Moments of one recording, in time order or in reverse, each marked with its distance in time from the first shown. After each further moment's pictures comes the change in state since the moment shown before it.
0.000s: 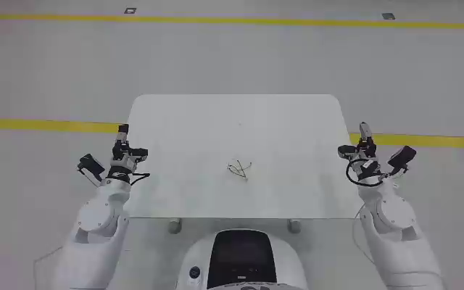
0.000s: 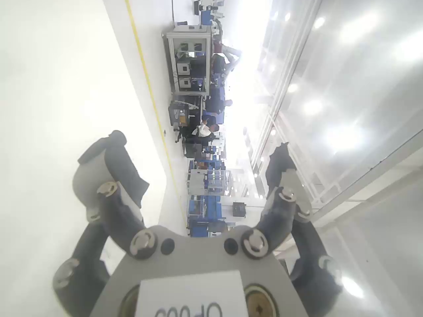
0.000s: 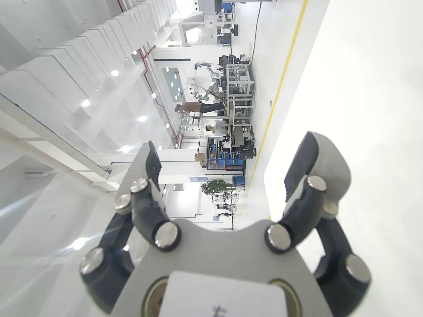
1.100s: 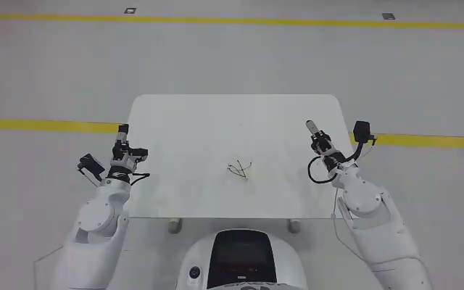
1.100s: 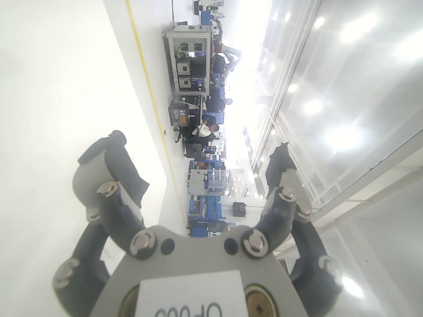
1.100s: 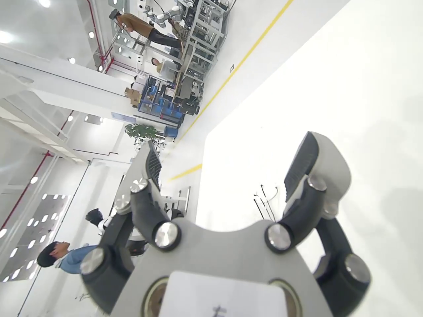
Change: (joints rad) left arm 0.000 0.000 0.000 0.000 0.000 0.000 0.000; right arm 0.154 0.006 -0.198 -0.015 -0.537 0.163 0.159
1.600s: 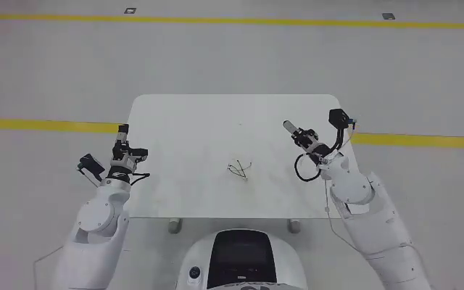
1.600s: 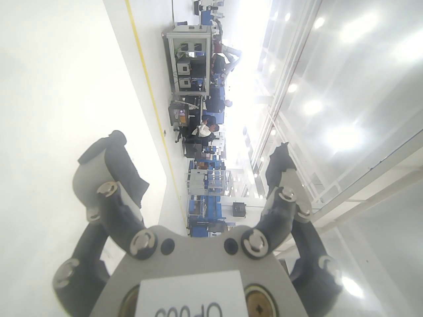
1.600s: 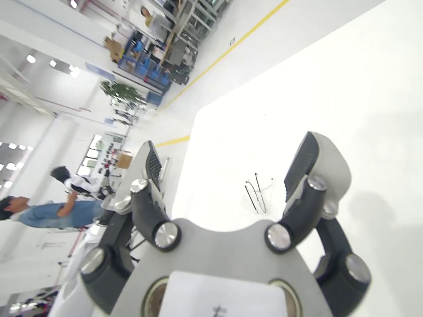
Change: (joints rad) left arm 0.000 0.000 0.000 0.000 0.000 0.000 0.000; right arm 0.157 0.001 -0.132 0.012 -0.264 0.062 0.223
